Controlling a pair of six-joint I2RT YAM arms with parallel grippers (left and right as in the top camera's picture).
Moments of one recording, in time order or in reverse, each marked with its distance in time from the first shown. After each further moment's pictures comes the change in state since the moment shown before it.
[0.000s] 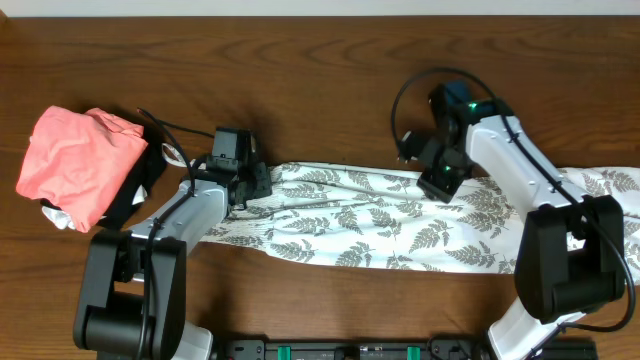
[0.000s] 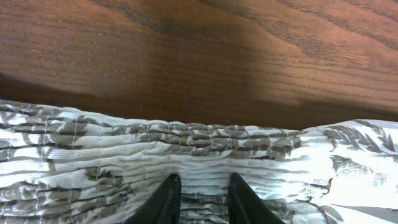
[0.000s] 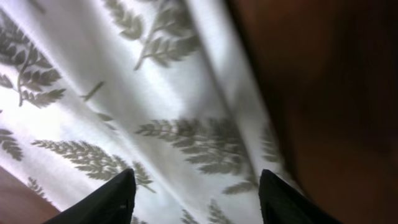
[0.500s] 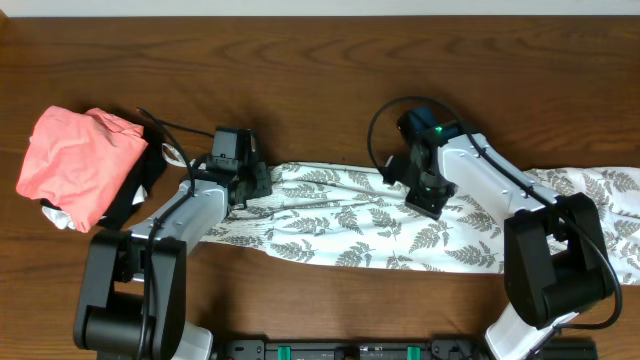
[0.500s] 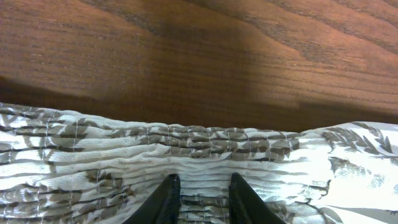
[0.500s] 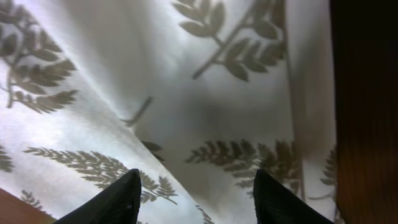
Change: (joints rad) left arm 0.000 0.000 0.000 0.007 -0.001 0.000; right arm 0.123 0.000 -0.106 0.060 0.130 0.053
